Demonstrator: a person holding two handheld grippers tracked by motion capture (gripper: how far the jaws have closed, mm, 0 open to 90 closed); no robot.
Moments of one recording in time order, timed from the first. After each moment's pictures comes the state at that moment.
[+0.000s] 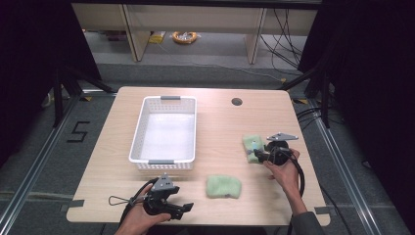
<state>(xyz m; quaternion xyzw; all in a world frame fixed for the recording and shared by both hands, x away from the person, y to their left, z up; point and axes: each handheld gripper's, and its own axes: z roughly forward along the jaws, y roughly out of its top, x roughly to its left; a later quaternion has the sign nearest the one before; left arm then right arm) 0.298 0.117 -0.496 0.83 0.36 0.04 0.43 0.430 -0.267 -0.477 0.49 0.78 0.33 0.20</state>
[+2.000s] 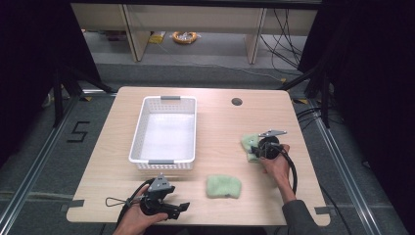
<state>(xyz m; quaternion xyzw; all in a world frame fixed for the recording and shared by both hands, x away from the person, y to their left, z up) 0.302 0.126 -0.501 0.82 0.37 0.05 0.43 0.460 -0.257 -0.501 0.48 0.80 0.31 0.19</state>
